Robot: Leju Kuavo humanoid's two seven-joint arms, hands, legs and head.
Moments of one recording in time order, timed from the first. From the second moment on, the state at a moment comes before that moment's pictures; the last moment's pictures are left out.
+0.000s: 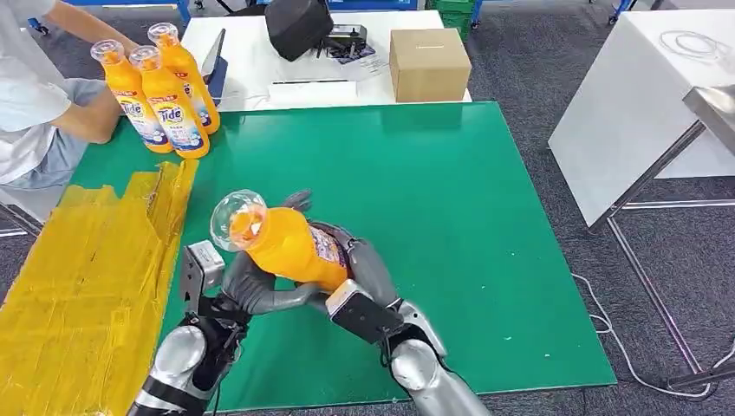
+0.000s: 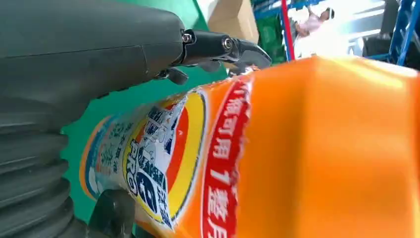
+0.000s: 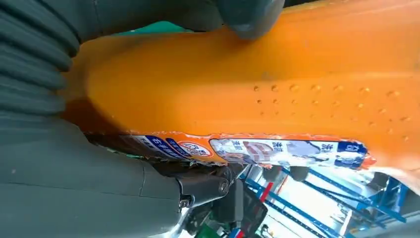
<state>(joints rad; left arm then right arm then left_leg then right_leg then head) -0.17 -0.10 -0.34 -1.53 0.12 -0.22 -0.26 -0.20 0.18 0.56 -1.37 0.42 -0.07 -0.30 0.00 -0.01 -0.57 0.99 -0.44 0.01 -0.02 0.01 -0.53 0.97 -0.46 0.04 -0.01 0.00</state>
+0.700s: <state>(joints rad) -0.17 -0.11 -0.32 -1.53 0.31 -0.25 -0.25 -0.23 0.18 0.59 -1.33 0.40 -0.10 -0.30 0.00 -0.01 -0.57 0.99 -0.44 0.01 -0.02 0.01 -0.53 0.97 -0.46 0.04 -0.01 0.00</state>
